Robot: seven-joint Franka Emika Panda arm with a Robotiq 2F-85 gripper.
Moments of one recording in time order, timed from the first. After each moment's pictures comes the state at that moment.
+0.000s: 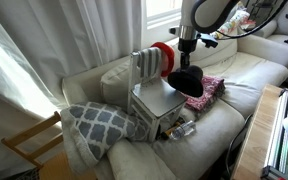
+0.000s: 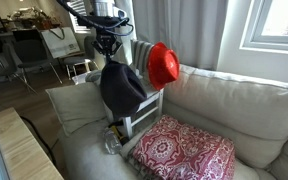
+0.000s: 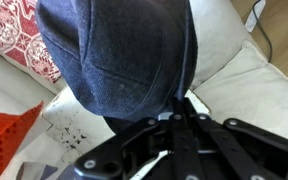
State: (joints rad) arm 0.03 0.15 0.09 -2.35 0.08 2.49 -0.57
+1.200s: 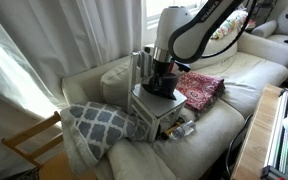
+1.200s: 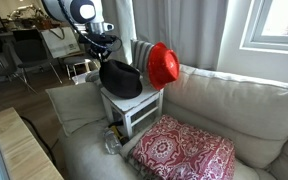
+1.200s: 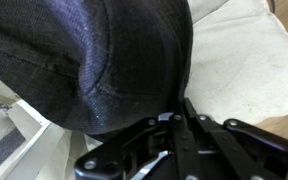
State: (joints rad) arm 0.05 0.42 0.29 -2.19 0.08 2.75 -0.56
